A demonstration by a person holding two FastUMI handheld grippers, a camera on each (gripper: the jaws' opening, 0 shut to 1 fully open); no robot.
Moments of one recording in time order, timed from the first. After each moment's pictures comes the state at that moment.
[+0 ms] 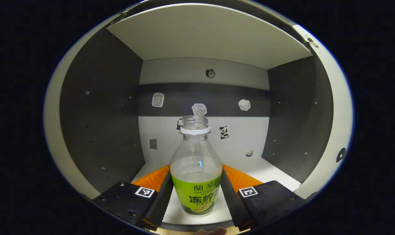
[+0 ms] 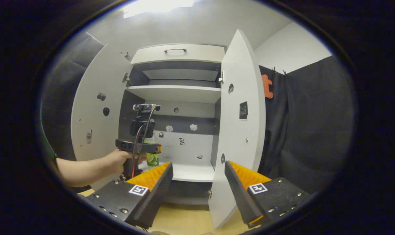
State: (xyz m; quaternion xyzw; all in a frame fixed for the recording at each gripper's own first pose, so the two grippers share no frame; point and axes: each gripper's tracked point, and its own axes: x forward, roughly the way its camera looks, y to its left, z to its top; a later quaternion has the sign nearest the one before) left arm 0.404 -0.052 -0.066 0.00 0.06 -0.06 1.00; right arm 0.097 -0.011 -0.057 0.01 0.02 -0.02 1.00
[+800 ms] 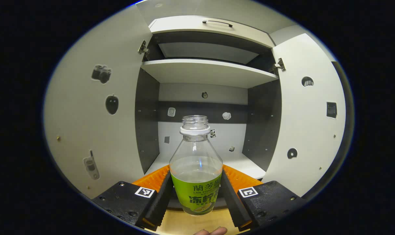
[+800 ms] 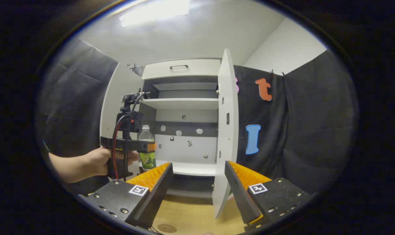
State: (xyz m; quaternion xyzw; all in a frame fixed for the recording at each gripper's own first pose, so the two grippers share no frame) left arm 0.199 -0.052 -0.034 0.00 0.04 -0.05 1.00; right arm -0.011 -0.027 -0.040 0.03 0.01 0.02 1.00
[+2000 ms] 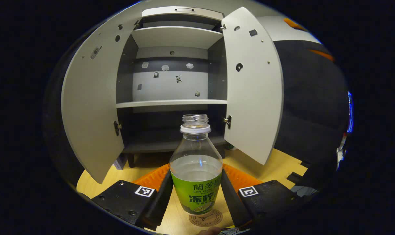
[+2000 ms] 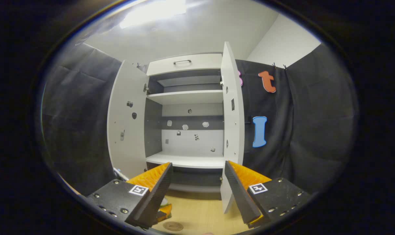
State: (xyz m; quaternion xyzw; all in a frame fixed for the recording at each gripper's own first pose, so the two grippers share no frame) left arm 0.053 -0.128 -0.325 0.02 0.12 -0.18 0.98; right arm -0.010 -0.012 -0.076 0.04 0.02 0.04 1.00
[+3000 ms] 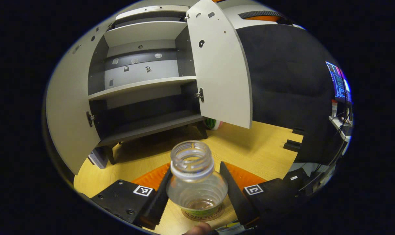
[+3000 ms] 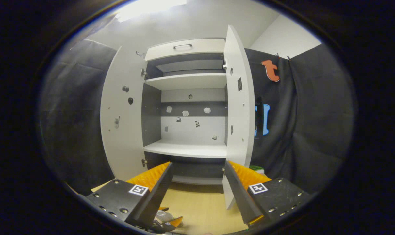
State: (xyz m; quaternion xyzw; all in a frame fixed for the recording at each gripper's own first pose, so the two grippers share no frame) left arm 0.035 -0.153 -0.398 0.10 0.12 -0.26 0.95; right arm 0.012 -0.005 -0.112 0.04 0.07 0.04 1.00
